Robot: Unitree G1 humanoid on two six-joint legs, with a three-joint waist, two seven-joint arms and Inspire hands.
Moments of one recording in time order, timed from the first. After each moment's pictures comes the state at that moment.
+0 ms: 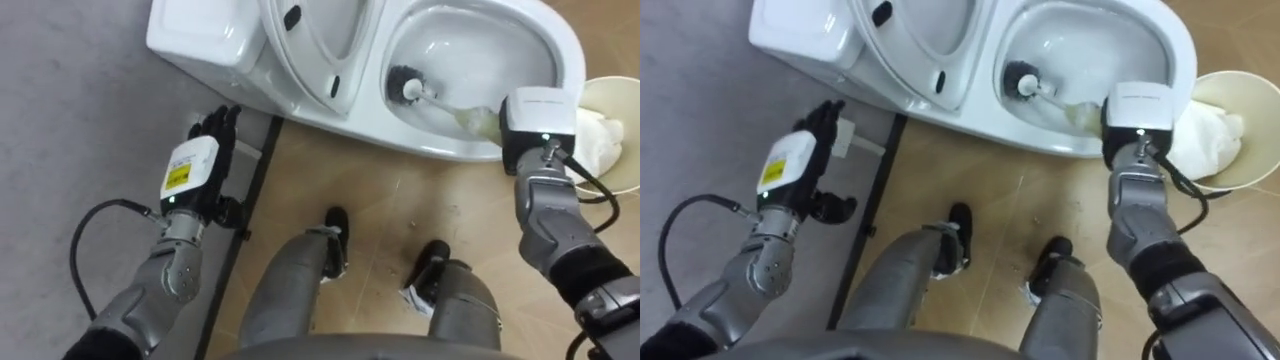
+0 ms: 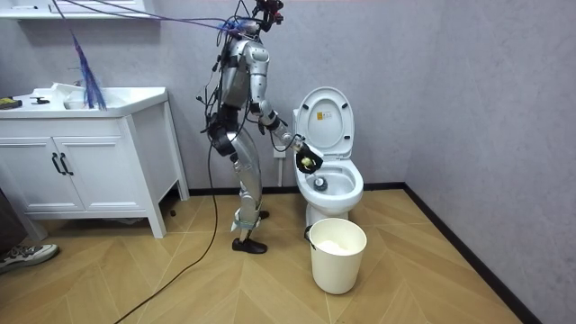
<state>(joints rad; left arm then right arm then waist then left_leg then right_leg) 0.07 0.45 -0.49 0.37 0.50 -0.08 0.45 -0.25 -0.45 0.50 0.60 -0.94 0.41 -0.24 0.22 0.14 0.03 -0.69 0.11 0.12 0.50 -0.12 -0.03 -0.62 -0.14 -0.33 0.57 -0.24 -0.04</state>
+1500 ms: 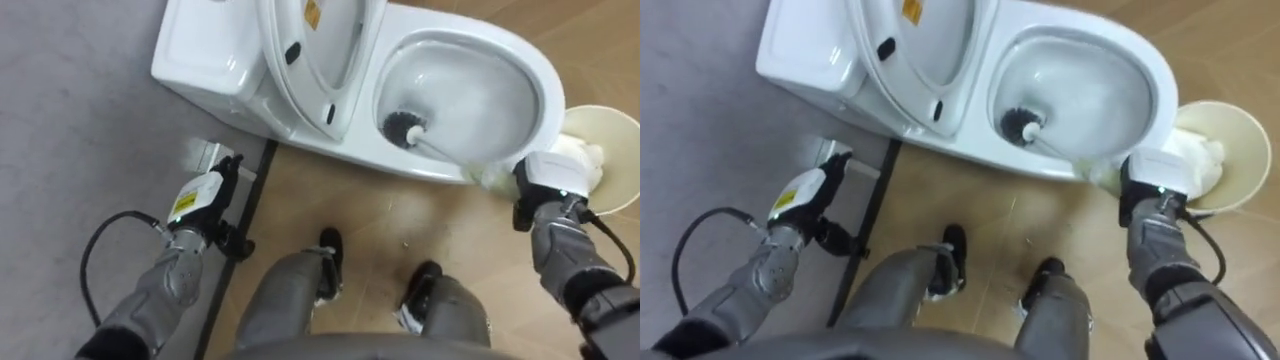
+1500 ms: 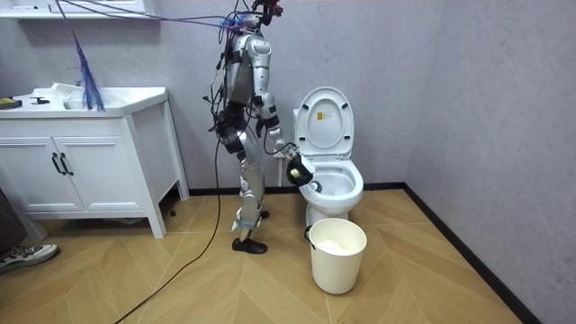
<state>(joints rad) 0.10 0.40 -0.40 0.58 0.44 -0.03 0.26 -0.18 -0.47 0.42 1.09 -0.63 0.07 -0.41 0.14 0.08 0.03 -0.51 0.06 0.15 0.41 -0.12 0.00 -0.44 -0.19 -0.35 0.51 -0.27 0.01</state>
